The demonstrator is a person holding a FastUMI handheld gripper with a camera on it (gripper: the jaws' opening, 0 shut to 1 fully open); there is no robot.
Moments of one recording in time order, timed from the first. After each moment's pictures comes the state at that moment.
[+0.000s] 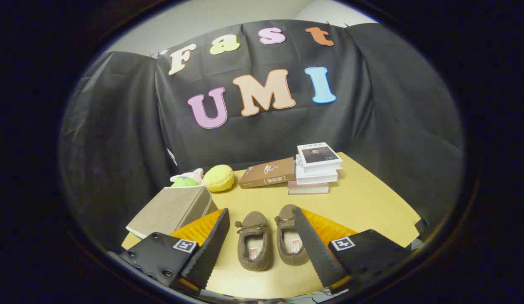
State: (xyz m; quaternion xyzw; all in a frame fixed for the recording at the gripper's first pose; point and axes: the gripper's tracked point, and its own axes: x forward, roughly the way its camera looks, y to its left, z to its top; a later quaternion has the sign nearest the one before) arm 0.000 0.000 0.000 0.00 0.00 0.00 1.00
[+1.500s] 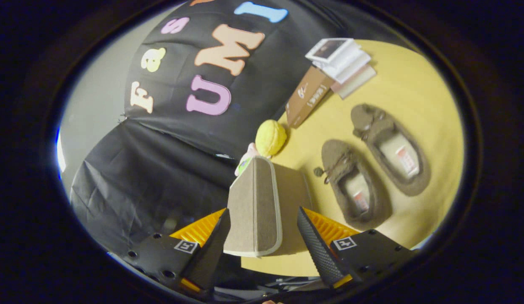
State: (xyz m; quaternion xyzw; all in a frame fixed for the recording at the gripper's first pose) arm 0.044 0.119 -0.092 0.37 0.22 0.19 0.88
